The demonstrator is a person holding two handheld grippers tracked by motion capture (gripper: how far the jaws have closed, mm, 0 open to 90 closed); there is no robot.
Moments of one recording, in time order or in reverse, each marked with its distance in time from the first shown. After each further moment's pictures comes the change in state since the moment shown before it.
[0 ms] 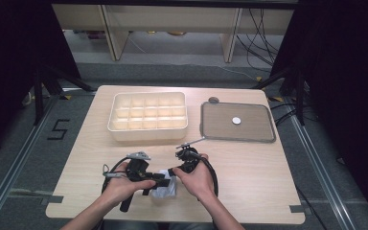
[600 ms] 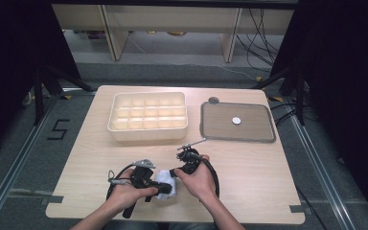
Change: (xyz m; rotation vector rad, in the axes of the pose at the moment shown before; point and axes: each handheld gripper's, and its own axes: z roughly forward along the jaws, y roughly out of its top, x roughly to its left) left arm -0.002 -0.023 0.031 0.103 -0.008 0.051; right arm -0.003 -0.004 0.001 0.006 -0.009 0.004
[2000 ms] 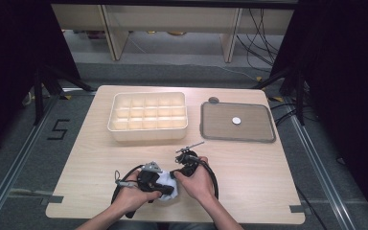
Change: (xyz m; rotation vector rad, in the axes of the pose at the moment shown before) left arm -0.006 -0.001 0.012 0.041 0.050 0.089; right arm -0.002 -0.005 0.010 0.011 -0.027 -0.032
